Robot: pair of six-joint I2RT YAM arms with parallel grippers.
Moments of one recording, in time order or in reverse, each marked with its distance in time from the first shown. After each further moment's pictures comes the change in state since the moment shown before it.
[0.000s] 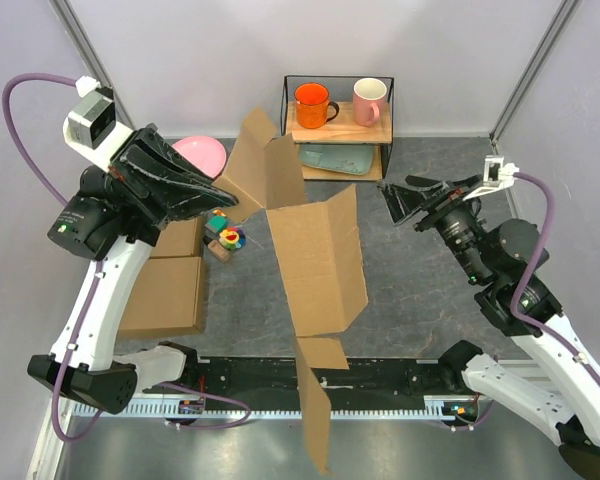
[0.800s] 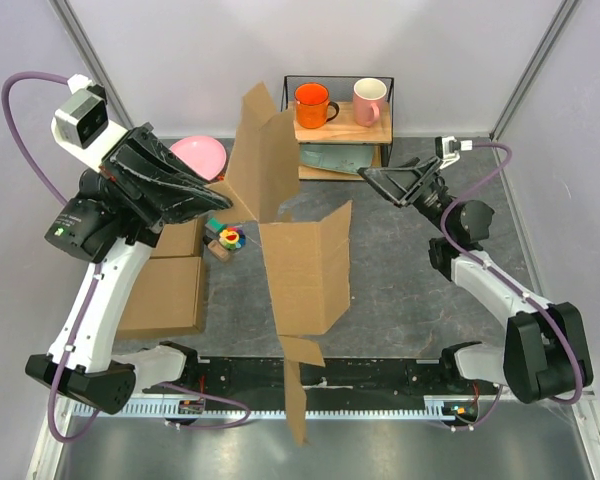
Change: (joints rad) left arm -0.035 0.001 0.029 0.002 -0.061 -0.029; right arm -0.417 0.521 -0.314 1.252 -0.779 0.862
